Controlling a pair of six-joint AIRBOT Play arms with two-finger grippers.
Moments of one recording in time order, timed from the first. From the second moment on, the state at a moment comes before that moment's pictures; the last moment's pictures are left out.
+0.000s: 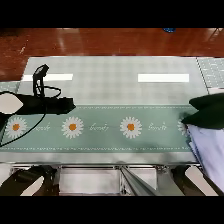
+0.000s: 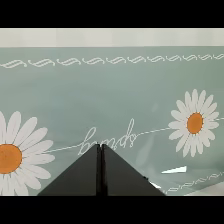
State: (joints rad) left arm -0.25 -0.88 0.81 1.15 -1.03 -1.69; right arm -0.88 -0.97 1.52 -1.24 1.78 1.61
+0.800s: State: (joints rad) left arm -0.25 -0.89 0.81 1.14 -0.94 -1.69; right arm -1.06 -0.78 1.17 -1.71 1.85 1.65
